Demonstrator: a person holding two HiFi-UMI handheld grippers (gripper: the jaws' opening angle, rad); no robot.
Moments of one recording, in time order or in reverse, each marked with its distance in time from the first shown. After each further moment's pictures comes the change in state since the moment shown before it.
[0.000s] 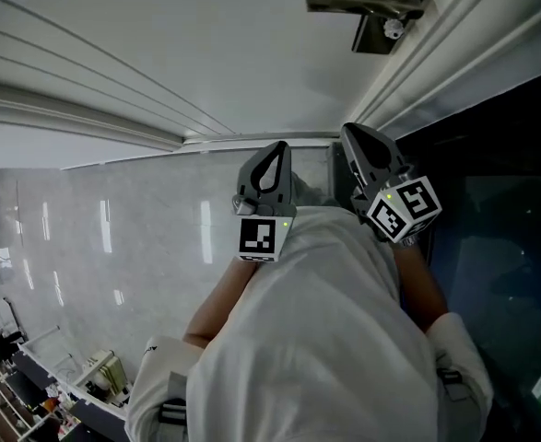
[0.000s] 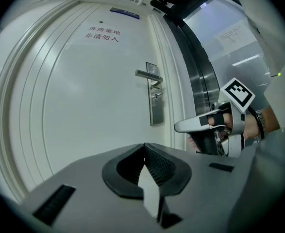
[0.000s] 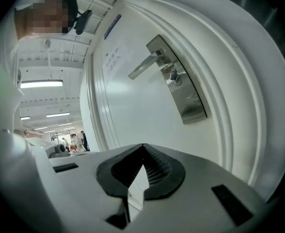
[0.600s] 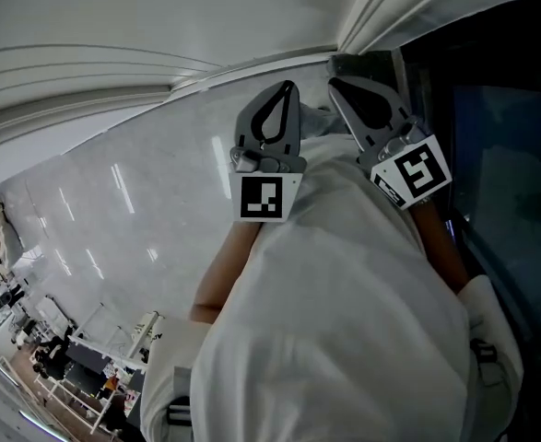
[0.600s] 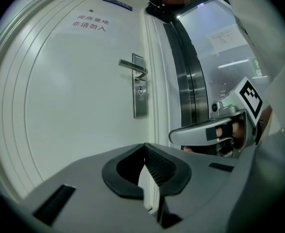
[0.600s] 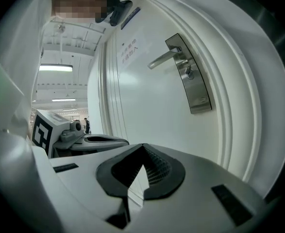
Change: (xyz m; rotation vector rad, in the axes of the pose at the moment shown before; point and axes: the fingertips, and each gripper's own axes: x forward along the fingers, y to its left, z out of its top) left arm 0.003 -0.043 -0.017 0.014 0.052 -0.152; right arm -0.026 0.032 -0.045 -0.160 0.062 0.030
